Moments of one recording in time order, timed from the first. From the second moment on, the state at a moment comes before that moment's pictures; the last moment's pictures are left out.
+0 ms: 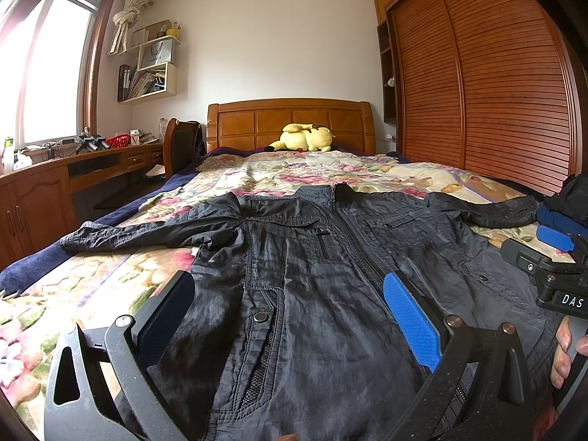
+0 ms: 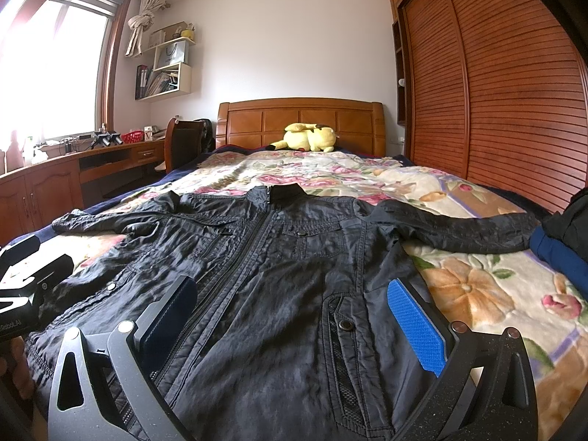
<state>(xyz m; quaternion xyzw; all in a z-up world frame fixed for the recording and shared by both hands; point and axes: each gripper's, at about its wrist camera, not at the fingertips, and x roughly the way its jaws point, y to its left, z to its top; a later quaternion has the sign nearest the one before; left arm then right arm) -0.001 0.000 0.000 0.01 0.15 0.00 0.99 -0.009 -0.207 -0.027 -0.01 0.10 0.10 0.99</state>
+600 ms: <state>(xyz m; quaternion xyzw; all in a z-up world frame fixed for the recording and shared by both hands) 0.002 0.014 0.010 0.01 0.16 -0.01 0.99 -0.009 -0.207 -0.028 -0.01 0.11 0.11 0.99</state>
